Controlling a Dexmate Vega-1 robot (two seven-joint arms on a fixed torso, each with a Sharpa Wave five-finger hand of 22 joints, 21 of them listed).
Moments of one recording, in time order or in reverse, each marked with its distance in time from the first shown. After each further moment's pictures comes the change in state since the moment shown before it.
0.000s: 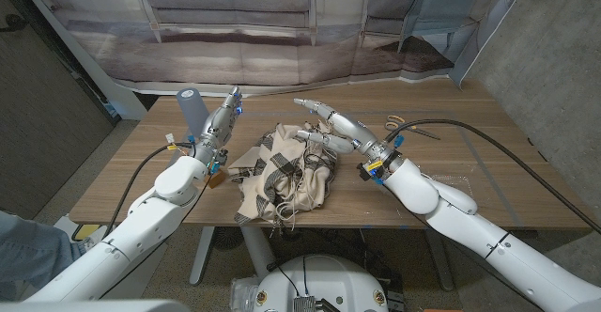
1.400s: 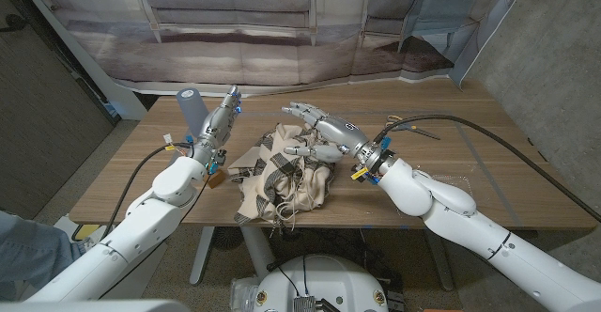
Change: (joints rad) left arm 0.015 0.002 -0.012 -0.007 -0.004 -0.013 -0.006; left_hand 0.004 0.004 -0.009 0.000 0.000 0.005 0.006 0.000 0.000 0.005 0.005 -0.004 0.000 0.000 0.007 0.000 0.000 0.000 0.000 0.000 0.000; right arm 0.007 -0.042 -0.052 -0.125 -0.178 -0.180 0.019; right_hand -0.006 -0.073 -0.036 -0.016 0.047 -0.073 0.026 -0.005 0.000 -0.108 0.025 -0.008 0.005 -0.063 0.027 0.000 0.002 -0.014 0.007 -0.033 0.005
